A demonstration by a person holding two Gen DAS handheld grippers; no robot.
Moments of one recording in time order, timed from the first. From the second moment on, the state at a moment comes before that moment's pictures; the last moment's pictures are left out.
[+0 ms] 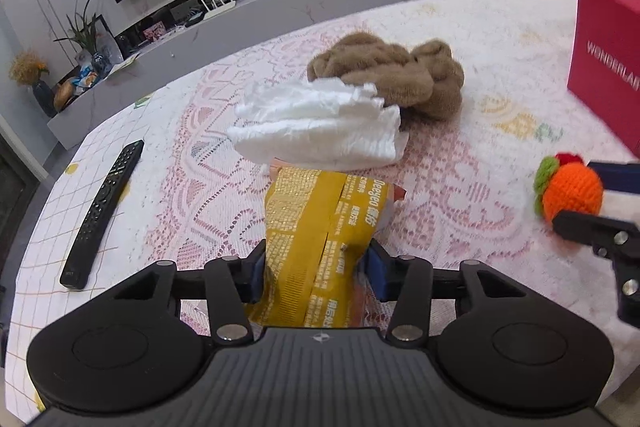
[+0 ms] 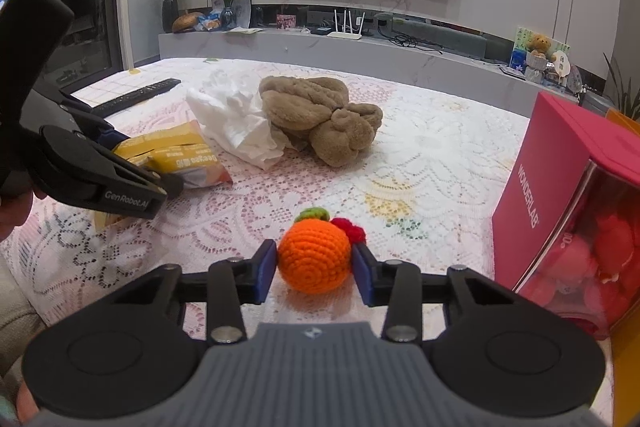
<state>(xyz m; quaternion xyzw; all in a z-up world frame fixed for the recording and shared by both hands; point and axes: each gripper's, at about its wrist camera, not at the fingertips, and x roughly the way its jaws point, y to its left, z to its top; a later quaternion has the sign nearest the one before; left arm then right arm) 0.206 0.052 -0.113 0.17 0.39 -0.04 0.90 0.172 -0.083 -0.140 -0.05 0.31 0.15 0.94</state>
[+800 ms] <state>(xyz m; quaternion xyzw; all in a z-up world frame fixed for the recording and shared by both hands) 0.126 -0.080 0.015 0.04 0.33 -0.19 0.92 0.109 -0.208 -0.036 0.07 0.33 0.11 0.93</state>
